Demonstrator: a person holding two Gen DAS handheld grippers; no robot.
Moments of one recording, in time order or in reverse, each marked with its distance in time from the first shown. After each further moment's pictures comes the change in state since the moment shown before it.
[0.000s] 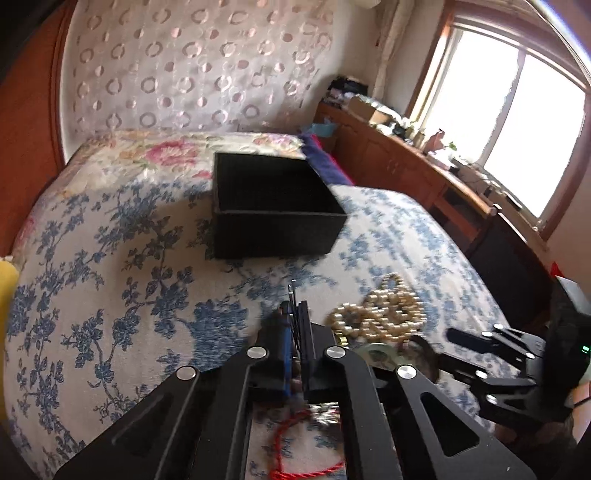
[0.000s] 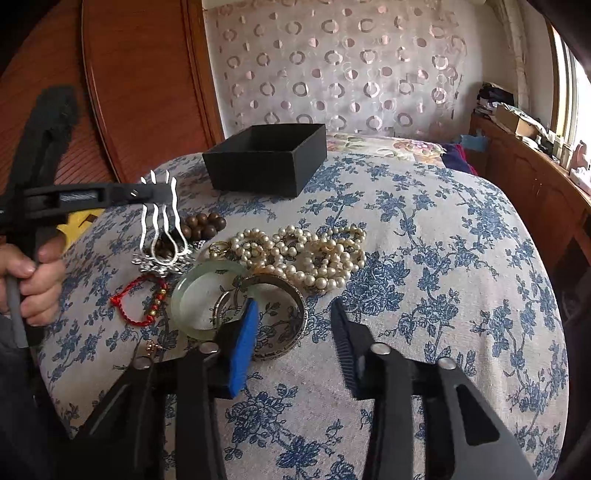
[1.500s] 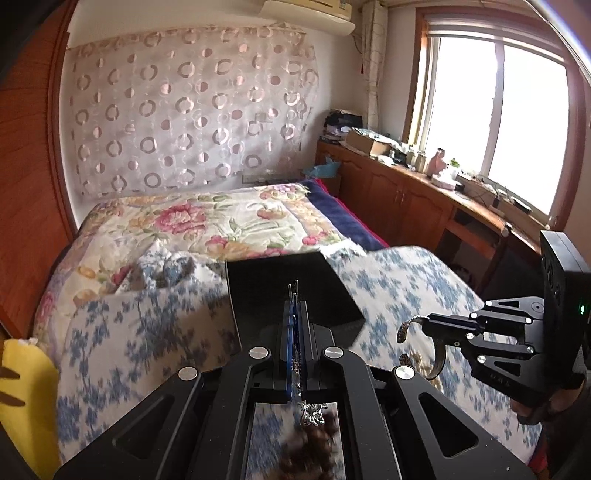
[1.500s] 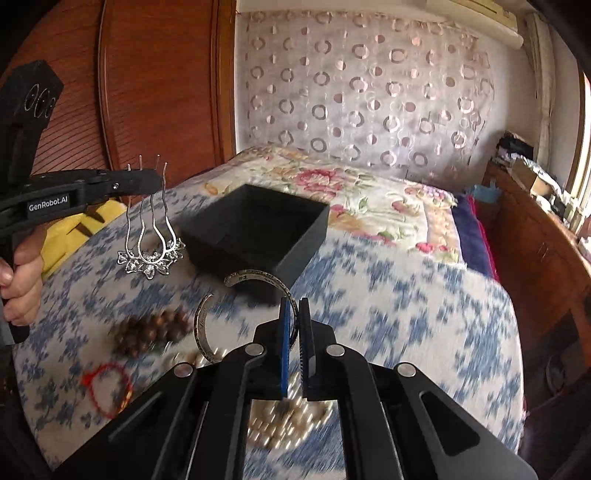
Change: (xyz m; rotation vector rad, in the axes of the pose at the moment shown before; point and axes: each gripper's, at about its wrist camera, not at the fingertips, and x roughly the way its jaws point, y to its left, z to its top) left arm -0.003 0.003 0.083 0.122 -0.153 0.079; right arm 0.028 -0.011 0.113 -0.162 -0.079 -0.017
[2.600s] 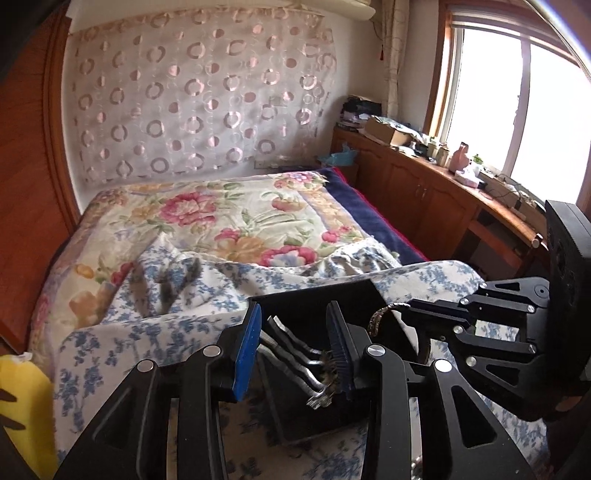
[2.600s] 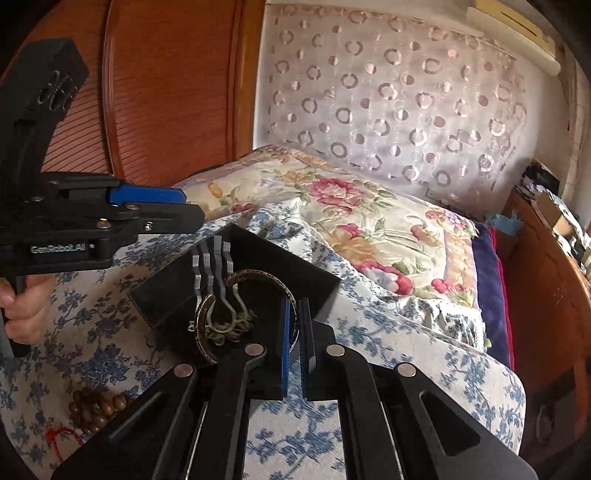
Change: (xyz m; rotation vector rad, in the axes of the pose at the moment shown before) left arm 0.071 0.038 0.034 -0.024 0.068 0.052; right arm 0.085 -0.005 0.071 -0.120 0.022 0.052
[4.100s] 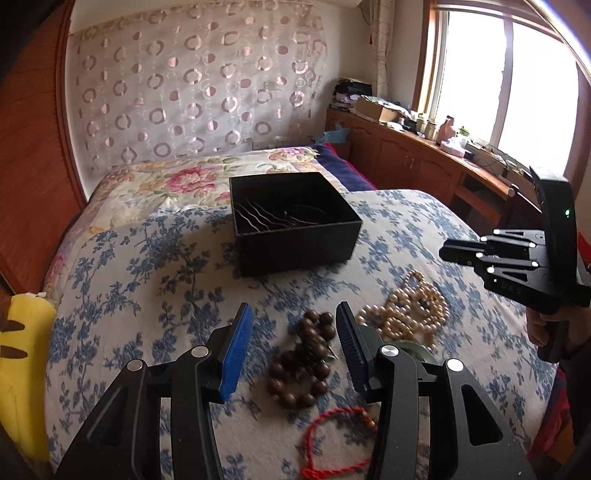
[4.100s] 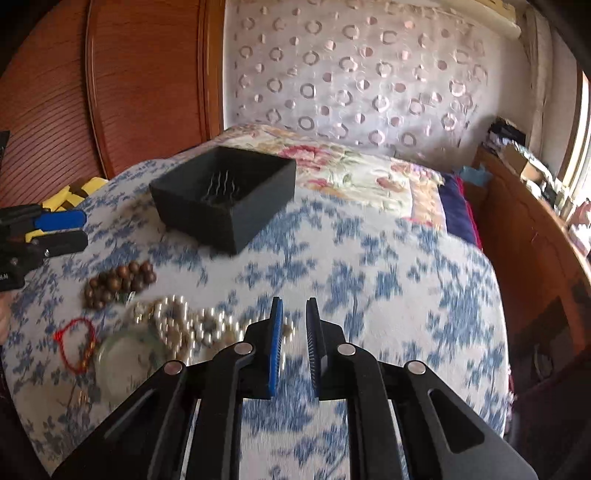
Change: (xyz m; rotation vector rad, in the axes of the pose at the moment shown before) left arm -0.086 -0.052 -0.119 0.022 0.057 0.003; right arm -0.090 -0.008 -0.118 0.140 0.082 -0.073
